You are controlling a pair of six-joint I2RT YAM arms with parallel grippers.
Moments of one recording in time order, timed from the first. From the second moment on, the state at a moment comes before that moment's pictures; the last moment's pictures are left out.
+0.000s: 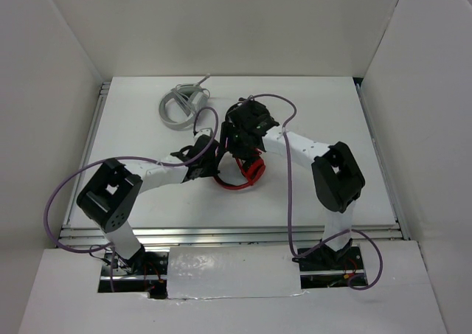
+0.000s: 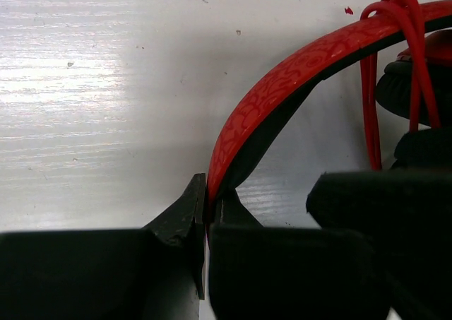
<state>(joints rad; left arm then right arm) -0.63 1.69 0.93 -0.13 -0.19 -0.68 0.67 1.87 1.42 -0.44 -0.03 0.74</state>
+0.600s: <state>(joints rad) -0.59 1.70 1.05 -0.32 -0.16 -0.68 0.67 1.90 1.44 -0.36 -0.09 0.66</state>
